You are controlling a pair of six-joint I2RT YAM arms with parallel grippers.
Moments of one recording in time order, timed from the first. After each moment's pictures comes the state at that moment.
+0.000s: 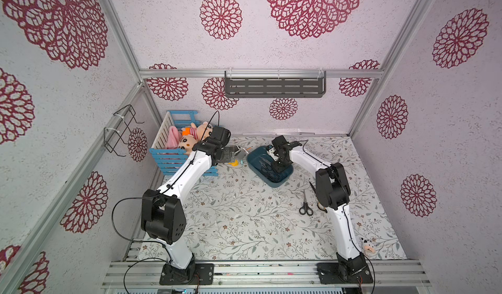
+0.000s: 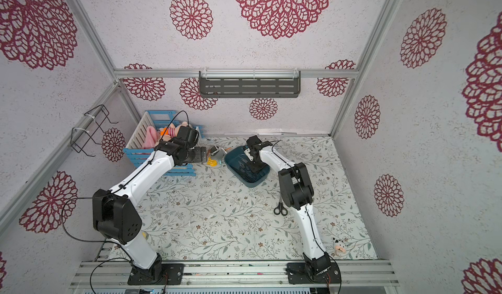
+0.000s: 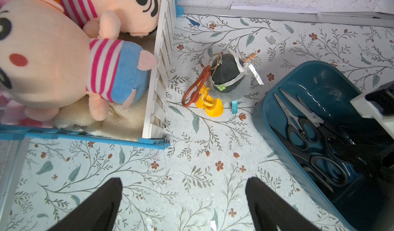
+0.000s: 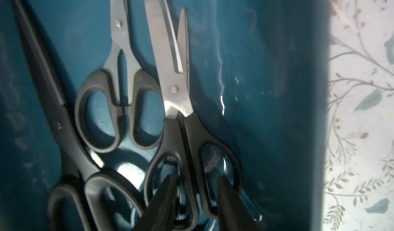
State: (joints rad) left arm -0.33 1.74 1.57 -0.78 -0.28 -0.36; right arm 0.42 2.34 1.99 -0.89 0.07 -0.22
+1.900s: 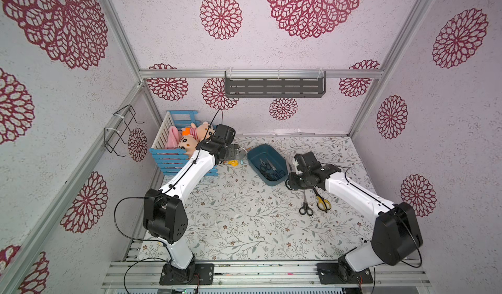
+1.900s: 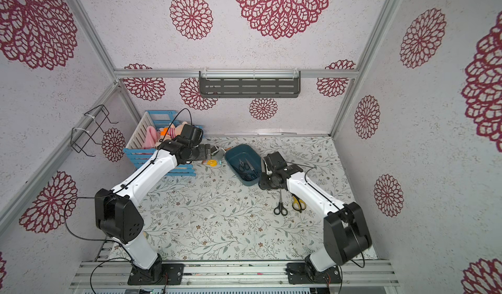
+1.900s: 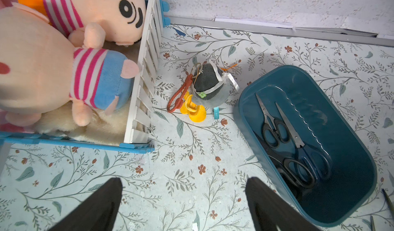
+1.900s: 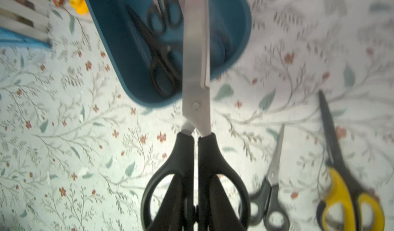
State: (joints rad) left arm -0.38 1.76 1.62 -0.78 -0.28 -0.41; right arm 0.48 1.46 1.08 -0.68 -0.08 0.45
